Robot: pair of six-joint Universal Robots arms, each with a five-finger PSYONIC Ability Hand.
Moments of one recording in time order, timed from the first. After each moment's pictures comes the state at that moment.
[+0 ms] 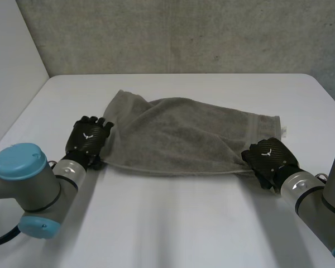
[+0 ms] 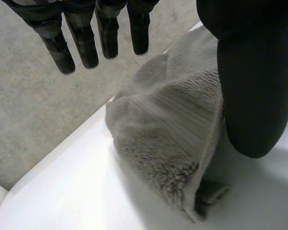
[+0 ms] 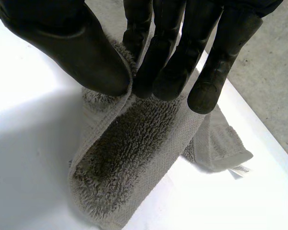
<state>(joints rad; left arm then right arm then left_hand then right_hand) 4.43 -2.16 -1.77 3.82 -1.44 3.57 1.83 -1.26 1.87 -0.22 1.35 2.48 0.30 0.30 0.30 0.30 0.12 1.34 1.35 1.35 1.34 1.17</state>
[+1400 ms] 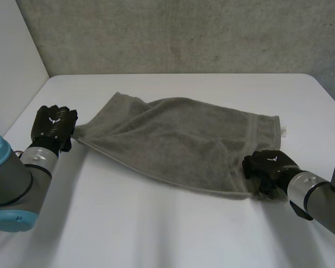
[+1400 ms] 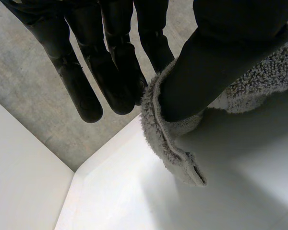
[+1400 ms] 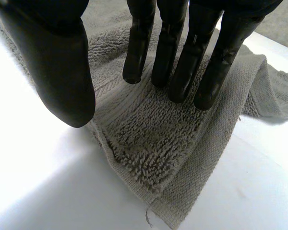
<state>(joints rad) 4.54 -1.98 -1.85 3.81 -1.48 3.56 1.74 -1.18 1.79 -0.05 1.25 2.76 1.16 1.22 1.22 1.22 1.01 0.71 0.72 0.71 0.71 0.53</state>
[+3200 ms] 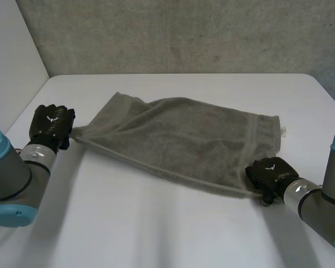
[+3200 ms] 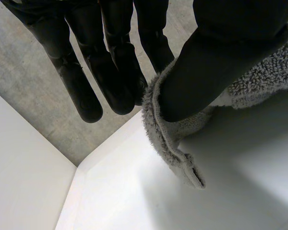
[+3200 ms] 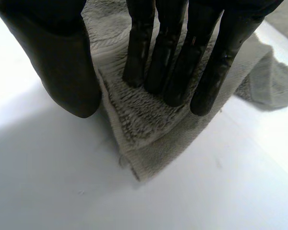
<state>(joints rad) 4.55 -2.01 -1.81 3.78 -1.49 3.56 1.77 -1.14 1.81 -0.06 1.34 2.57 1.16 1.22 1.22 1.22 1.01 0.86 0.87 0.85 0.86 0.68</state>
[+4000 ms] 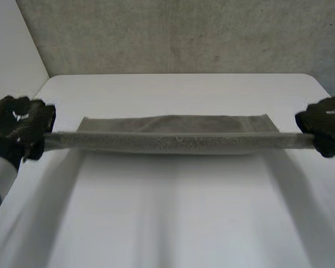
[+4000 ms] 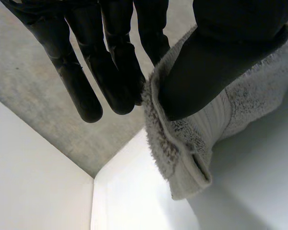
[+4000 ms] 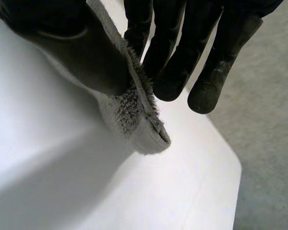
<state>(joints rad) 4.56 -1.38 -2.01 3.32 -1.45 3.64 1.56 -1.60 1.66 0.34 1.20 2.38 1.16 1.22 1.22 1.22 1.02 1.33 1.34 1.34 1.34 1.17</state>
